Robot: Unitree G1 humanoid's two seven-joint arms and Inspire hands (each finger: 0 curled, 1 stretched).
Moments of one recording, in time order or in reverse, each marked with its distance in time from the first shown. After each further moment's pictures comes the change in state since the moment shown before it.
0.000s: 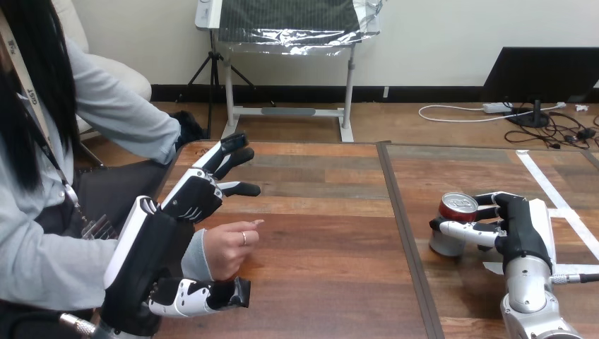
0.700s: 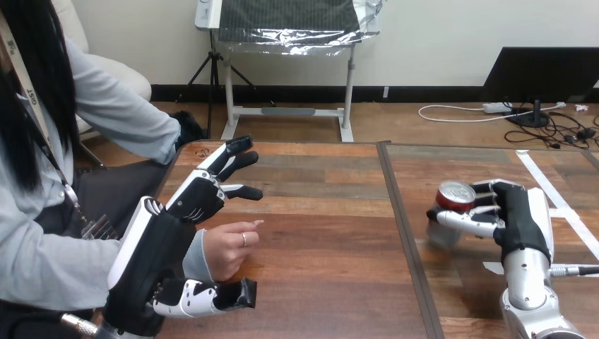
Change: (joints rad) left arm -0.002 -0.009 0.023 0.012 0.081 -0.019 0.045; right arm 0.000 0.000 0.007 -0.028 -0.005 -0.063 0.001
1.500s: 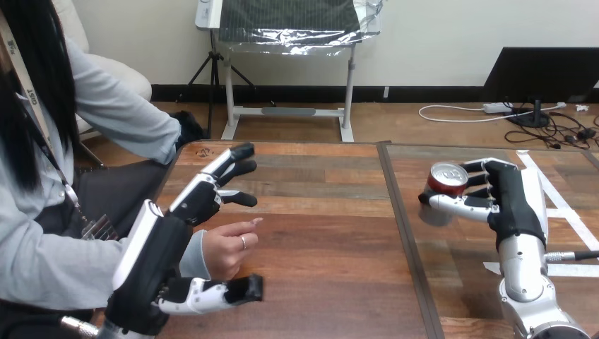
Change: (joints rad) left arm -0.014 -0.001 0.065 0.048 0.237 -0.005 0.162; right arm 0.000 0.000 0.024 -0.060 -0.004 -0.048 0.002
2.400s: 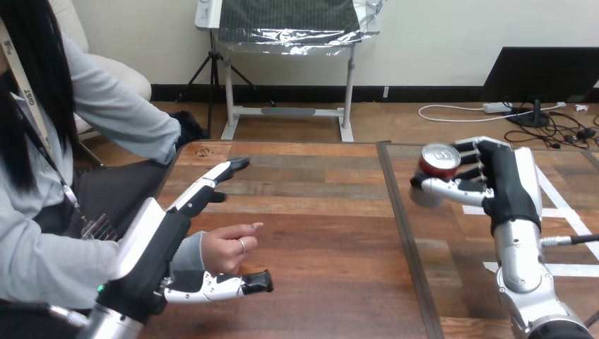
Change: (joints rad) left arm -0.009 0.105 0.074 -0.047 0.421 0.194 0.270; right arm 0.009 0.004 0.011 -0.100 -0.002 -0.035 0.025
